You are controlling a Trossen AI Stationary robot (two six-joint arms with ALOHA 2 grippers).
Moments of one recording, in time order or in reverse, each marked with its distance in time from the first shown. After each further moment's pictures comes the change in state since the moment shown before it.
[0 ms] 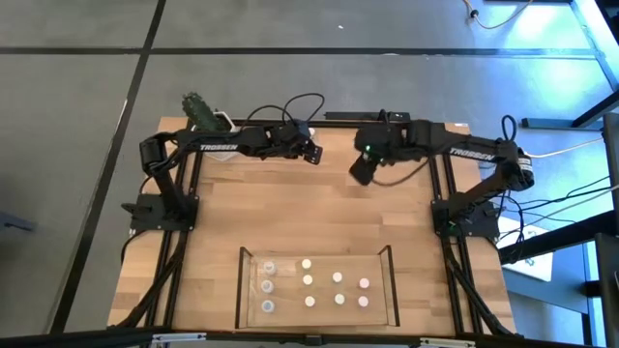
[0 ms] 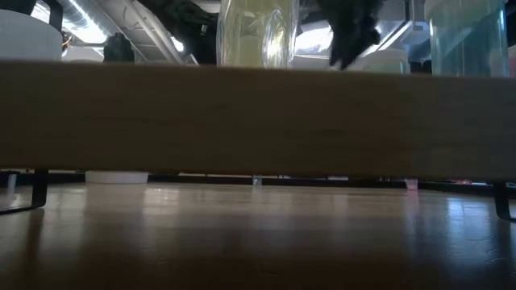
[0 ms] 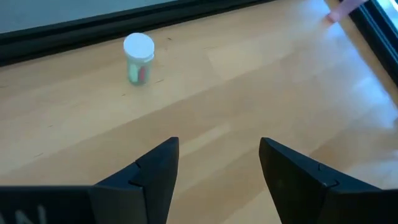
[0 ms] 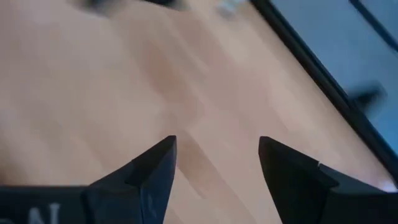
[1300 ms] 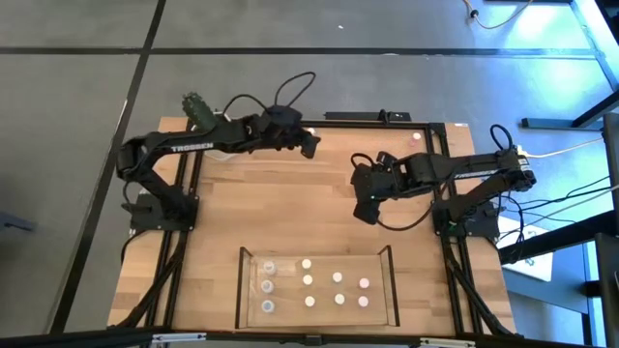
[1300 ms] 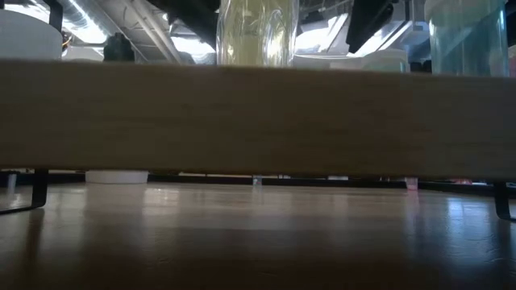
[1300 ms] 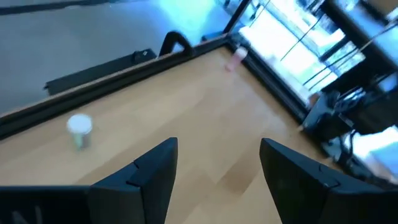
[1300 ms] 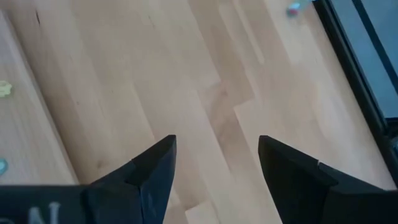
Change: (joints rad) left arm -0.015 -0.214 0.000 0.079 0.106 0.144; right arm 0.302 0.009 0.001 -0.069 0.063 0.052
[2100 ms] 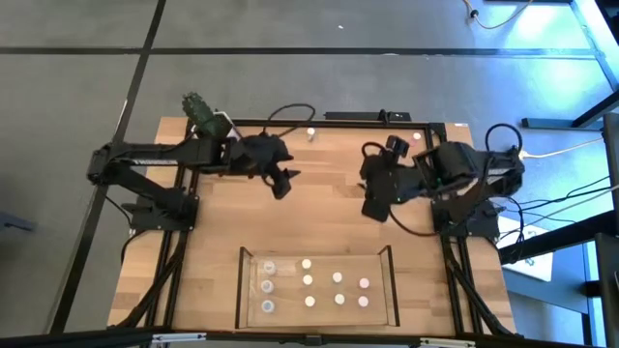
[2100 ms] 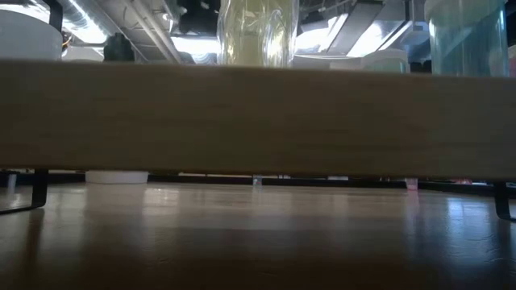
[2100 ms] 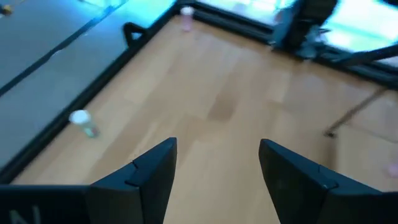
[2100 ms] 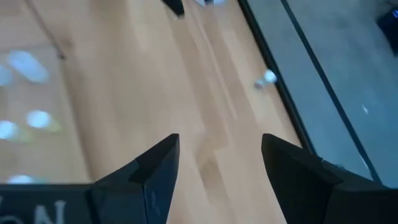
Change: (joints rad) left arm -0.301 -0.229 0.000 -0.325 -0.157 0.292; right arm 0.143 0.178 0.650 -0.344 0.190 -0.046
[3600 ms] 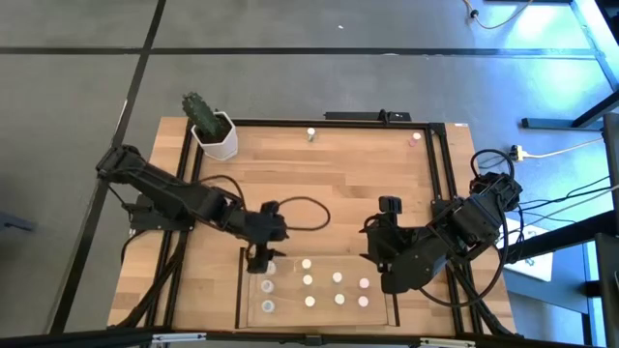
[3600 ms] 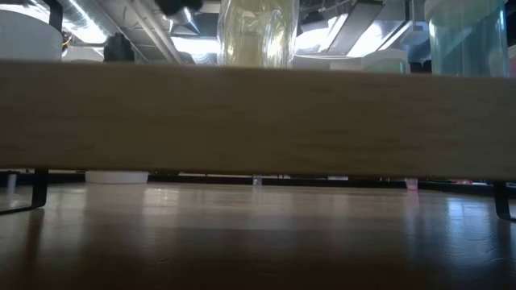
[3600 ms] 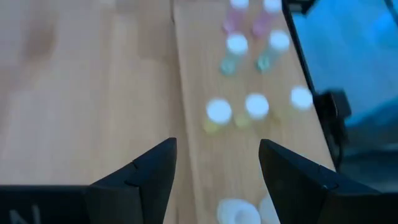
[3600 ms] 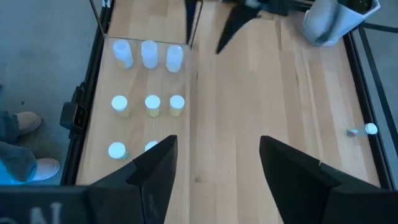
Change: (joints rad) left arm -0.442 0.111 -0.033 -0.053 0.165 0.001; right arm 0.354 0.130 0.139 0.041 -0.058 0.022
